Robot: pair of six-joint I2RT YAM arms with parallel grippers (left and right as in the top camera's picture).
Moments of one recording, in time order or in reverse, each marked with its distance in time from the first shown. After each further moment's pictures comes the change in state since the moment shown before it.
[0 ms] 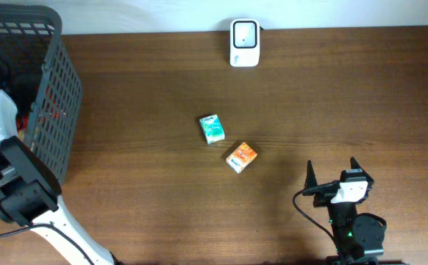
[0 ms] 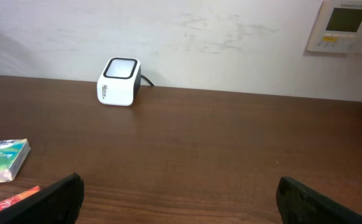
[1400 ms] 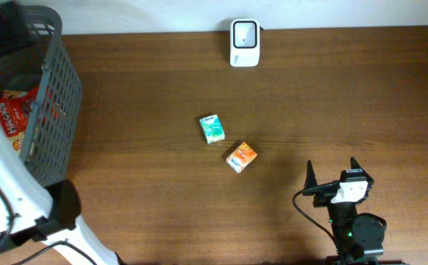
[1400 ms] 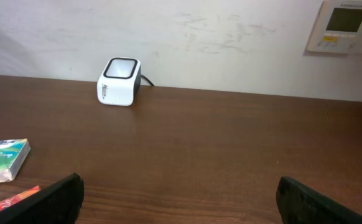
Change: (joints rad) left arm -0.236 -0.234 1.048 -0.841 0.117 0.116; right arm 0.000 0.000 0.000 0.000 0.000 0.000
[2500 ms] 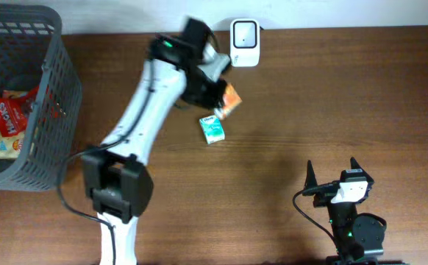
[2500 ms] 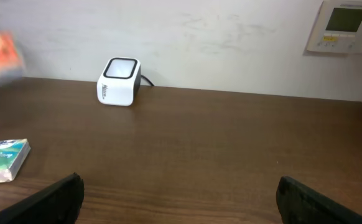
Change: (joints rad) left arm -0.712 0.143 -0.813 0.269 0.426 0.060; right arm 0.000 0.000 0.000 0.000 0.000 0.000
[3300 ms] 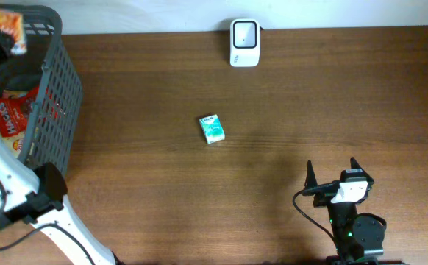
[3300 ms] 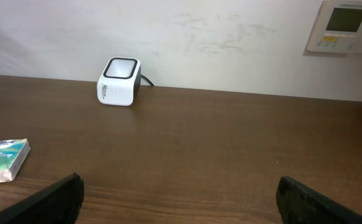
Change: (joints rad) left arm 0.883 0.073 1.029 -0.422 0.061 -0.013; right arm 0.000 0.000 0.000 0.000 0.000 0.000
